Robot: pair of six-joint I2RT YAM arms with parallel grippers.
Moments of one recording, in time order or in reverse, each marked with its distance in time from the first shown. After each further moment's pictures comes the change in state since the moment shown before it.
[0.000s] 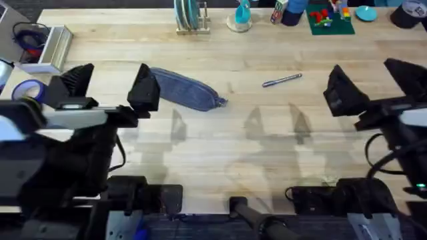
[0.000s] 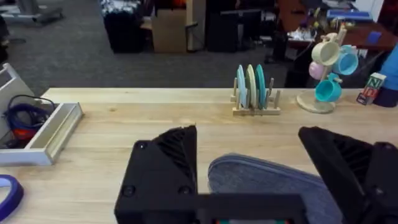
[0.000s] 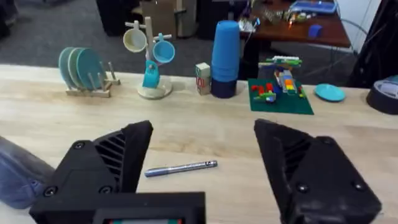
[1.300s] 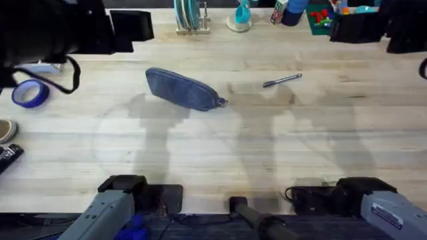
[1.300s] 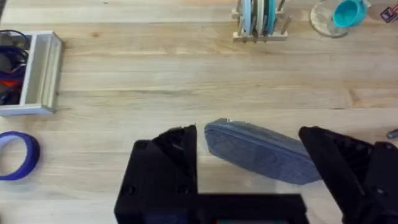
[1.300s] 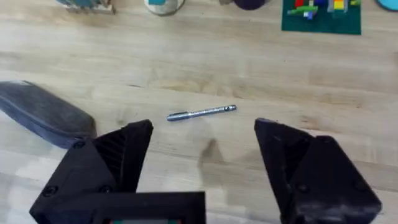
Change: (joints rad) left arm 0.000 0.926 0.877 -0.582 0.022 0.000; right arm 0.000 0.942 0.870 -0.593 -0.072 0.000
